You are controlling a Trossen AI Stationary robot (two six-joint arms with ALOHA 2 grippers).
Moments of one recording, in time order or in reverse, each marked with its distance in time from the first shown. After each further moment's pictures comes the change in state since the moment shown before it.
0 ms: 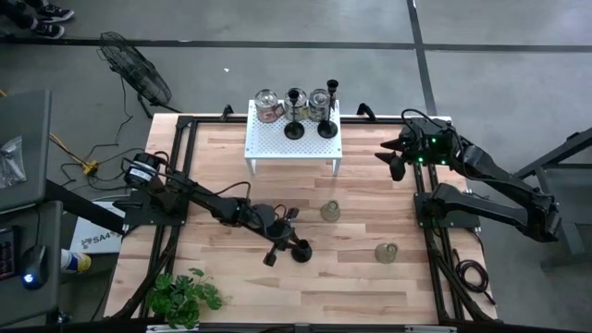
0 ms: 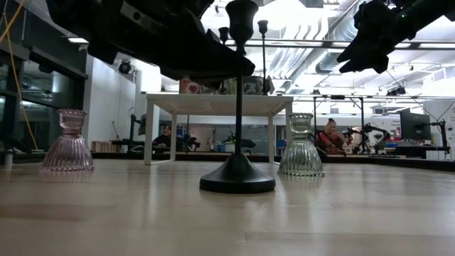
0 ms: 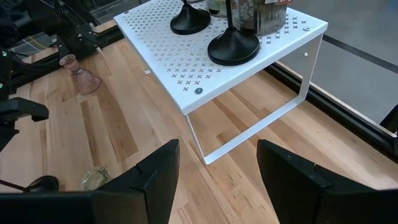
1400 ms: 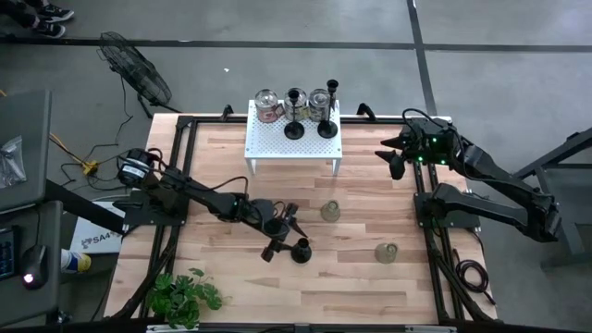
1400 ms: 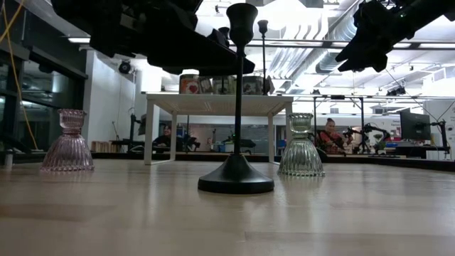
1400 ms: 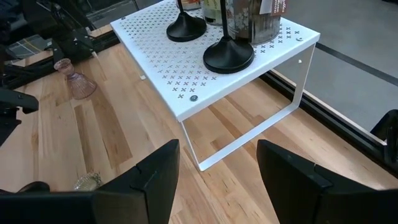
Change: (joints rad) left arm 0.026 -0.063 -0.001 -0.087 0.020 0.158; right arm -0.001 0.000 0.000 0.022 0.019 -0.015
